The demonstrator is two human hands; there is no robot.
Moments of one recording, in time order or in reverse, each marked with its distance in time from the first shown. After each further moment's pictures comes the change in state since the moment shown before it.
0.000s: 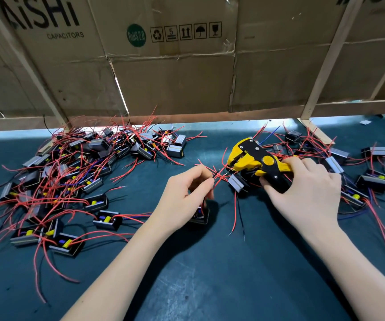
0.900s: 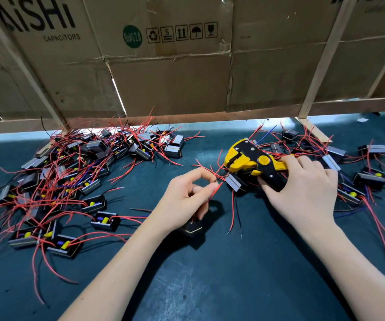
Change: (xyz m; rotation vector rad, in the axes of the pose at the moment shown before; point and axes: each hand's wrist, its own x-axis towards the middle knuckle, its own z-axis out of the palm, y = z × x) left_hand 0.002 -0.011 0.003 -0.111 -0.145 -0.066; right_hand 0.001 0.003 0.004 -0.087 0.005 -0.028
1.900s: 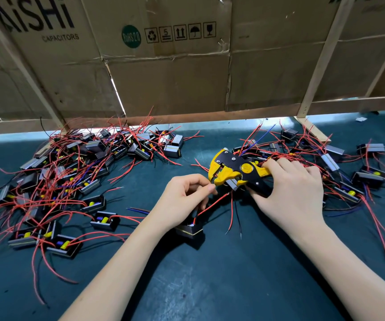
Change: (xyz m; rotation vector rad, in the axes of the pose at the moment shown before) left_hand 0.005 -0.010 -0.002 -0.008 0.030 -0.036; right_hand -0.006 -0.012 -0.005 0.024 0.019 -0.197
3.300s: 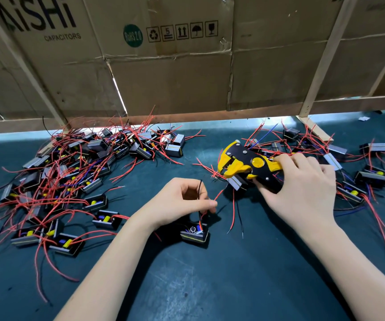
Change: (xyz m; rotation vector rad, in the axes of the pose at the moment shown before) left_hand -0.005 0.005 -0.017 -0.071 -0.217 -0.102; right_hand 0.002 0.009 0.000 -0.033 0.049 0.075
